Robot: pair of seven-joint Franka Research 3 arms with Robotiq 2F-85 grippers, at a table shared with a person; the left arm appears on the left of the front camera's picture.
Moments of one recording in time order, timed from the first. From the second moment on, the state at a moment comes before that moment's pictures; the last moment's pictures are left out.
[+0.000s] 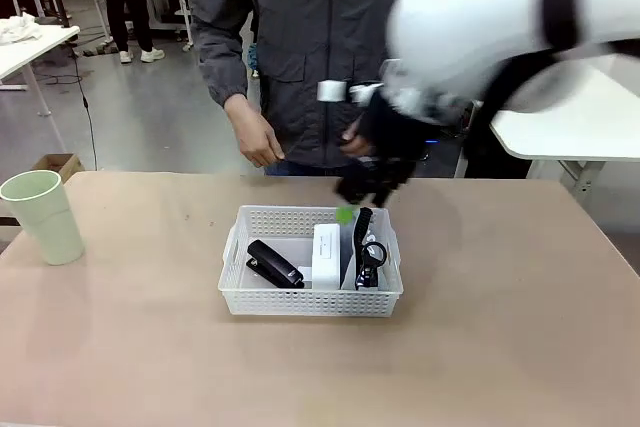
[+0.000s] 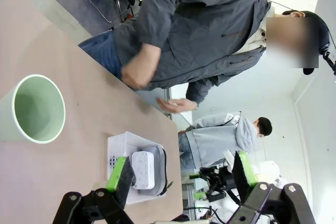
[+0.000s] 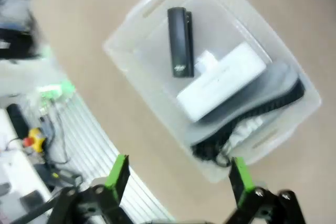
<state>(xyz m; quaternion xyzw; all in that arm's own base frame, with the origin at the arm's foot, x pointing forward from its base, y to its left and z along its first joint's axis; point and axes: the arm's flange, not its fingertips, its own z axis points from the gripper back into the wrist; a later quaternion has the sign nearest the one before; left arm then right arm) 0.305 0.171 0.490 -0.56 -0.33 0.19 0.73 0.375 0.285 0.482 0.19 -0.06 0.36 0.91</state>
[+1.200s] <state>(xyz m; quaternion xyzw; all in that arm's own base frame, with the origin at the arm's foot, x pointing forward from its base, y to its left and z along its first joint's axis) 0.305 0.171 0.489 -0.56 -0.33 0.19 0.73 0.332 -0.093 0.370 0.52 -0.23 0.09 0.81</state>
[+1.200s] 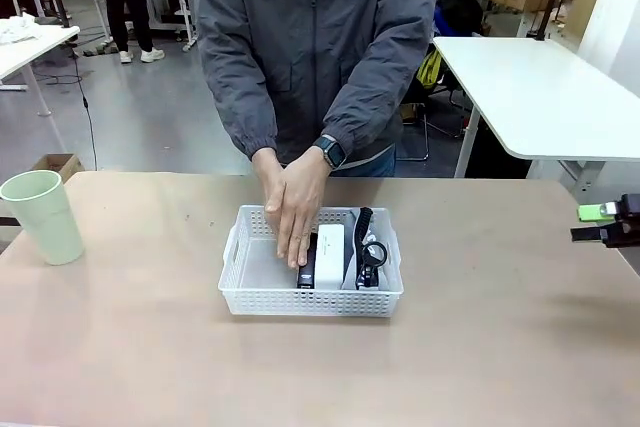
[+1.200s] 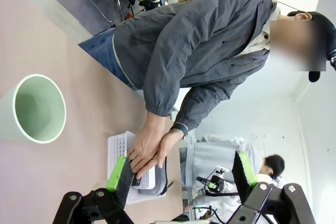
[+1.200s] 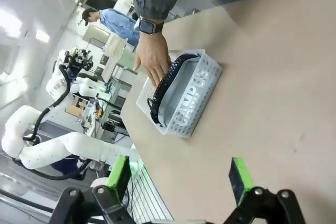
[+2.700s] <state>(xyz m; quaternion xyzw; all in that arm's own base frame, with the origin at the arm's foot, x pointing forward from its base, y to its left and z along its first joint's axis) 0.305 0.171 0.489 -0.56 -0.33 0.19 0.73 0.330 -0.084 0.399 0.51 -0.23 0.10 0.82</state>
